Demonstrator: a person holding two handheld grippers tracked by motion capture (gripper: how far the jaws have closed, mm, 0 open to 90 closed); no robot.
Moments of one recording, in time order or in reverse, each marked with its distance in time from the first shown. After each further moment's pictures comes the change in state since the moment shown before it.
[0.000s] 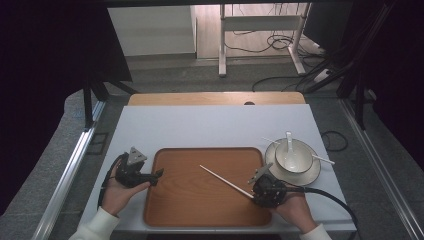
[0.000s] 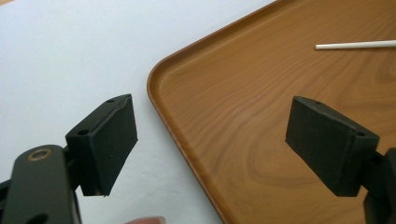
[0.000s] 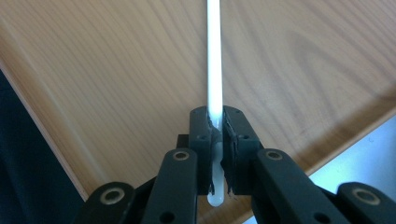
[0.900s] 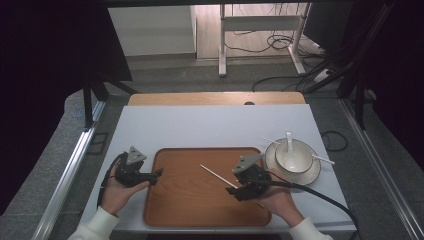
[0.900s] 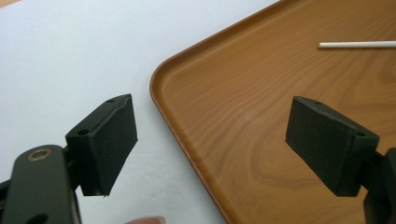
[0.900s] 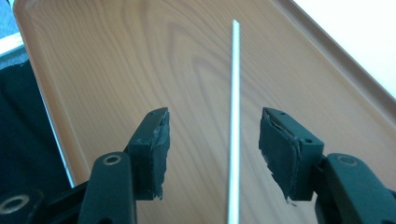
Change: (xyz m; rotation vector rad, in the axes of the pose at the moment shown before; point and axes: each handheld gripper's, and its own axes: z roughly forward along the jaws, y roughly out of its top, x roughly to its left) left arm 0.003 0.000 0.000 -0.003 -0.001 0.002; right arm 0.025 0.059 -0.022 -0.284 -0.004 -0.112
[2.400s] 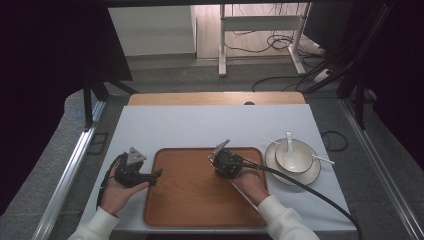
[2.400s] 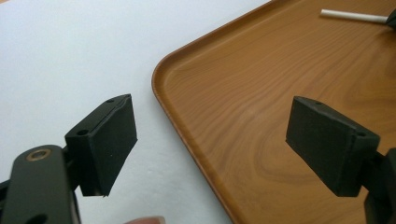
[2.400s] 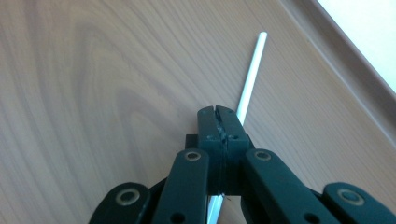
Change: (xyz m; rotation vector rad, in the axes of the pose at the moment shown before) left arm 0.001 -0.003 0.001 0.012 0.004 0.001; right arm -0.034 0.032 0.088 0.165 -0.060 0.022
